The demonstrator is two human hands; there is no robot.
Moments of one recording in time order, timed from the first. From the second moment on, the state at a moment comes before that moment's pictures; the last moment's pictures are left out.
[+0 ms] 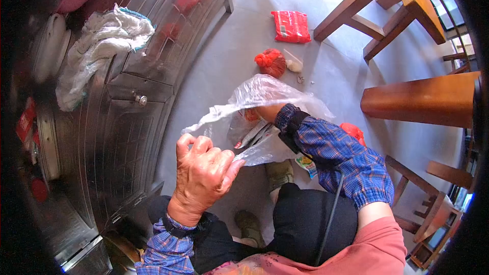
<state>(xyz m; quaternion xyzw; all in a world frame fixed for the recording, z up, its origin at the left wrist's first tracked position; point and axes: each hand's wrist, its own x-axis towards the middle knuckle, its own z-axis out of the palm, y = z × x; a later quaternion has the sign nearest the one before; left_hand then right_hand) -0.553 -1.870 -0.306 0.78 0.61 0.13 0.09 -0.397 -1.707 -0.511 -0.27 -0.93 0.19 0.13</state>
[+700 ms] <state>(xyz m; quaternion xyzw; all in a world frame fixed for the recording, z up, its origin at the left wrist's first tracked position) -0.549 -1.858 -0.304 0.78 0.60 0.15 0.08 -0.387 -1.703 -0.496 -0.24 -0.92 0.31 0.01</state>
